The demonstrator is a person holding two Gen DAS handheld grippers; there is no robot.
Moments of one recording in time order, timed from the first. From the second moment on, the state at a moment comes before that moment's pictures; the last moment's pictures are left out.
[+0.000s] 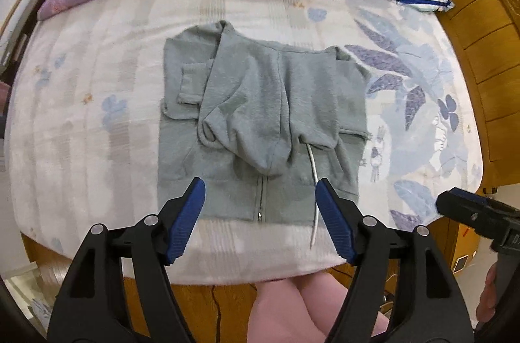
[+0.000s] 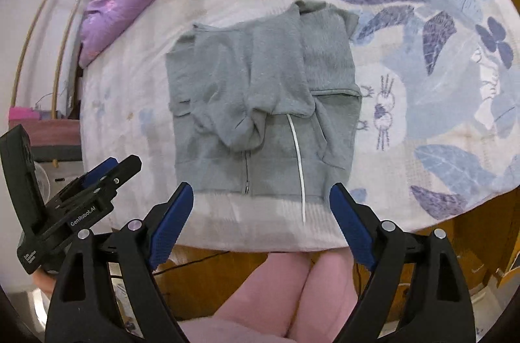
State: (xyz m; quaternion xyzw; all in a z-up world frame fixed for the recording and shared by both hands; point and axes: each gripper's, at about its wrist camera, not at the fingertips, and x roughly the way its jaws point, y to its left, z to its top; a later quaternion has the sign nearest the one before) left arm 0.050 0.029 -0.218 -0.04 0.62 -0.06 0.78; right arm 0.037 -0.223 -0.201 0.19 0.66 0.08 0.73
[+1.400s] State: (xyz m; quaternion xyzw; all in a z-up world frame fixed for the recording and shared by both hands) left arm 0.025 0.148 -0.106 0.02 0.53 -0.10 0.84; right arm -0.014 -0.191 -0.102 0.25 0.54 -0.06 0.80
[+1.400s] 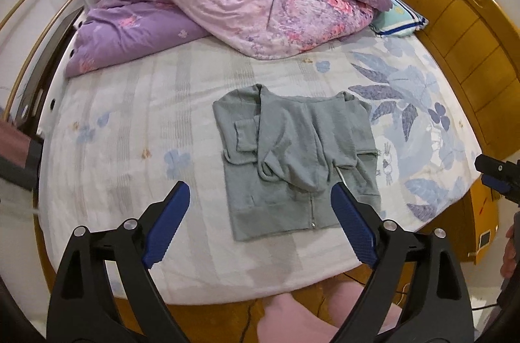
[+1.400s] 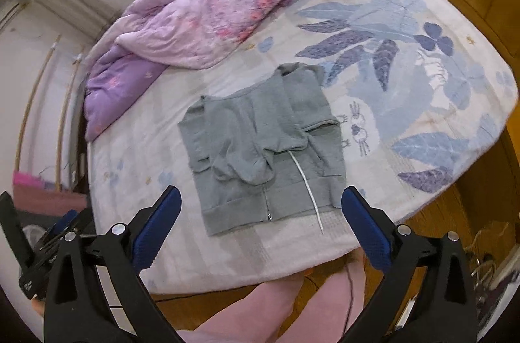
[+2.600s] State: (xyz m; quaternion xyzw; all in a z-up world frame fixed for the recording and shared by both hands) left arm 0.344 0.155 -0.354 -0.01 0.74 -0.03 0.67; right arm 0.321 -0.287 -0.302 0.19 0.70 0.03 0.68
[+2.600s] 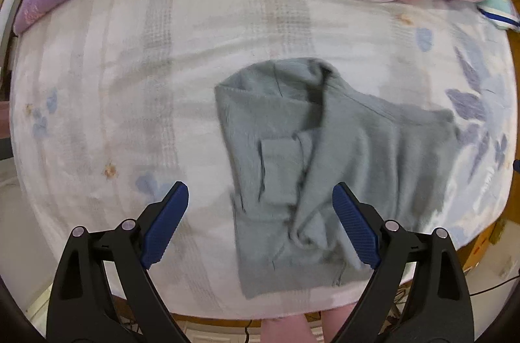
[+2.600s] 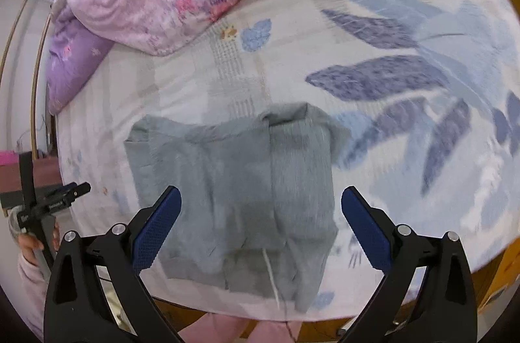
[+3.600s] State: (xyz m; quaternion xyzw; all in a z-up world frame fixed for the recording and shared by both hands) left arm 0.401 0.152 -0.488 -0.06 0.75 -0.01 0.65; right arm 0.370 -0.264 -0.454 0.13 0.76 0.00 0.64
